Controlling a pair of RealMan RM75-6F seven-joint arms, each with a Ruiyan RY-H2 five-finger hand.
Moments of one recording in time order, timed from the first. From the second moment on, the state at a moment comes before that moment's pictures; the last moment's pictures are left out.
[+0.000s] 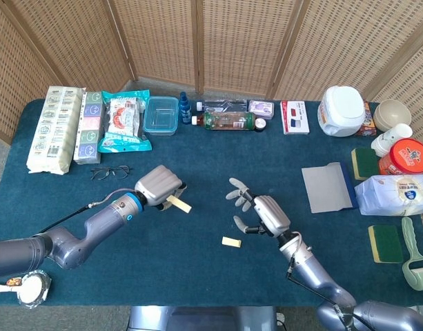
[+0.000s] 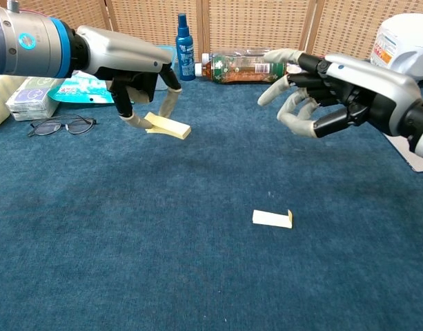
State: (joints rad) left arm -1.15 -1.29 -0.02 -1.62 1.01 0.70 0.35; right arm 0.58 -1.53 0.13 -1.55 -1.47 1.13 0.42
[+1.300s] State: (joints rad) left arm -0.55 -1.01 0.11 -1.76 1.26 1.24 0.06; right arm 0.50 -1.43 0.10 -1.56 -1.45 1.20 0.15
